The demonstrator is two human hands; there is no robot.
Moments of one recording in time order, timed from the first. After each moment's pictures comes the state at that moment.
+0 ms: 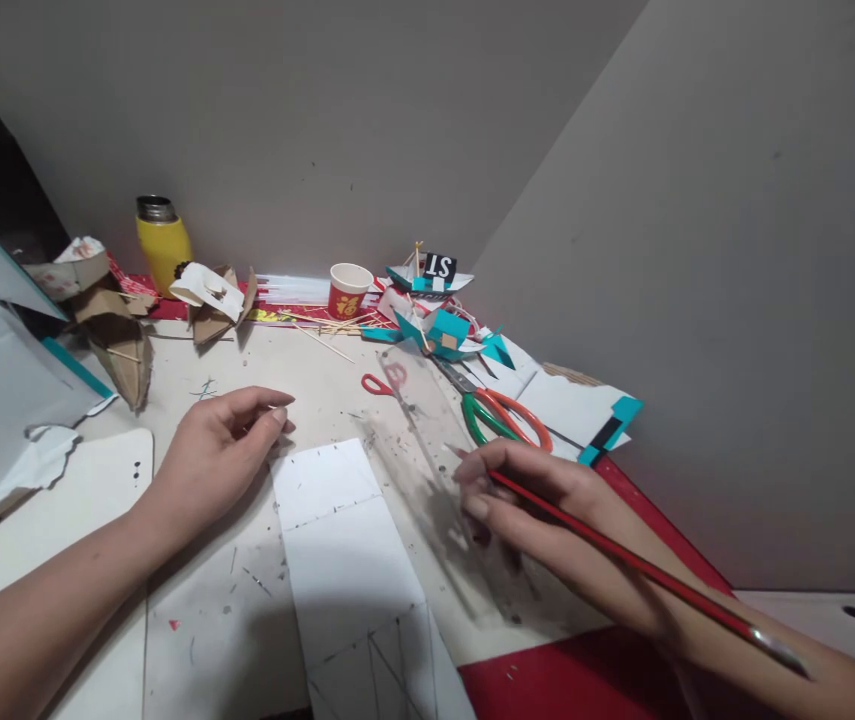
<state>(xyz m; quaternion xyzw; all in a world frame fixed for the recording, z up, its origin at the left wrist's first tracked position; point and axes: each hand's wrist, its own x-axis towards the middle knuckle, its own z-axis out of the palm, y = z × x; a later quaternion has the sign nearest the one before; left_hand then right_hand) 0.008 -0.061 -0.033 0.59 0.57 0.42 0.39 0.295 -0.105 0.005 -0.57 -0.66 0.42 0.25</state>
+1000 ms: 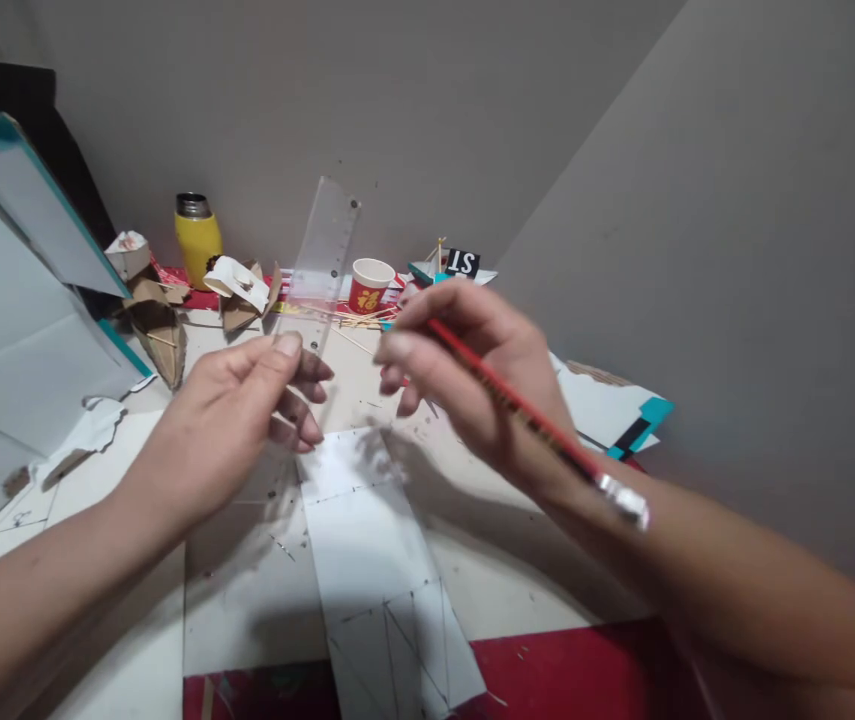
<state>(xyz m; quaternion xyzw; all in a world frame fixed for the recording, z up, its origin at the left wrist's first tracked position) 0.015 -0.085 0.028 0.55 0.51 0.47 0.47 0.207 -0.048 0.033 -0.34 -0.72 0.38 0.48</state>
